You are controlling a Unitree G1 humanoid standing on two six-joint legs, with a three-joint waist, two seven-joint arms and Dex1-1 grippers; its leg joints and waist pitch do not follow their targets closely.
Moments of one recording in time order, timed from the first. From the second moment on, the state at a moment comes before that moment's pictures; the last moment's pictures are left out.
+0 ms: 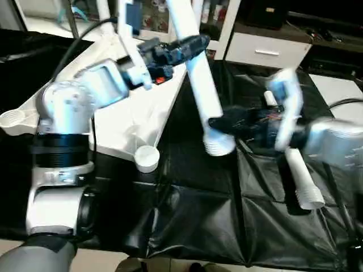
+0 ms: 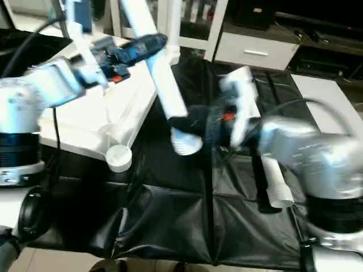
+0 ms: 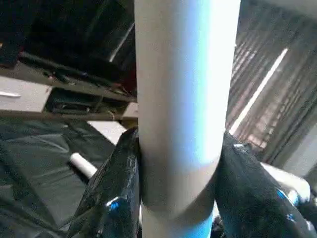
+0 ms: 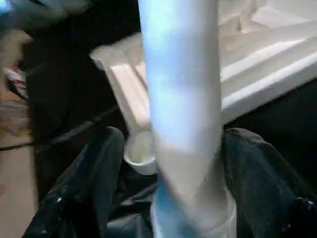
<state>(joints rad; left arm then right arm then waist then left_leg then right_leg) -0.97 0.26 0.17 0.18 -0.82 0.93 -0.54 -0.58 -0.49 0.00 -0.26 0.80 1.08 0.53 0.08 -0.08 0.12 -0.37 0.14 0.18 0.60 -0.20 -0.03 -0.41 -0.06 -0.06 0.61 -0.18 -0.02</state>
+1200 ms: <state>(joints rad) -0.96 0.24 0.15 0.17 -0.84 0.95 -0.63 -0.56 -0.45 0.13 -0.20 0.67 0.97 0.62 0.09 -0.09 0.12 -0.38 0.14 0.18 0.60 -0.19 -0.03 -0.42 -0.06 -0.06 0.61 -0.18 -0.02</state>
